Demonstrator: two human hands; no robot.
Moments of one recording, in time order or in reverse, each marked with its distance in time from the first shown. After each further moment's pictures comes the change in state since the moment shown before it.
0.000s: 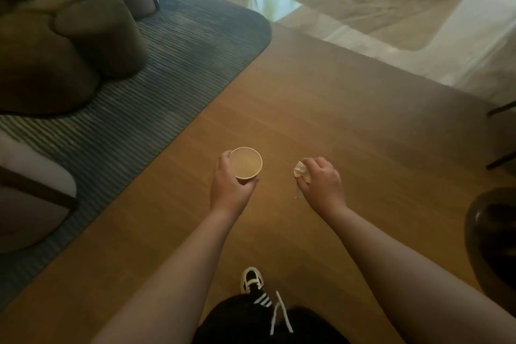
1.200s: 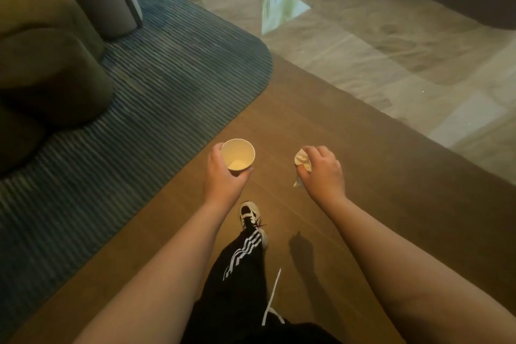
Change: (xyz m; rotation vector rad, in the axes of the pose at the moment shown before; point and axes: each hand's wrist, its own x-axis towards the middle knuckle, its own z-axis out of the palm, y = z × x) left_hand 0.676 0.139 0.292 0.037 0.067 -0.129; right_hand 0.762 0.142 -0.047 0.002 -0.019 -0.069
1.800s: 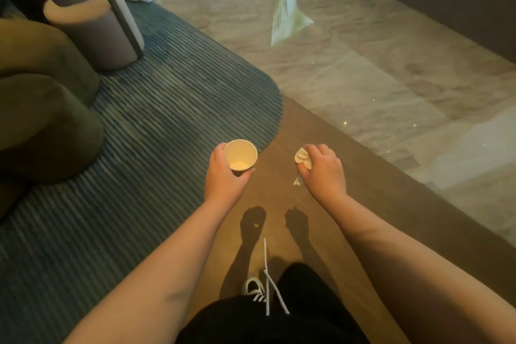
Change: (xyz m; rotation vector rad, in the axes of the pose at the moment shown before) left_hand 0.417 0.066 0.063 0.032 0.016 0.005; right_hand 0.437 -0.034 0.025 -0.069 0.024 -0.088
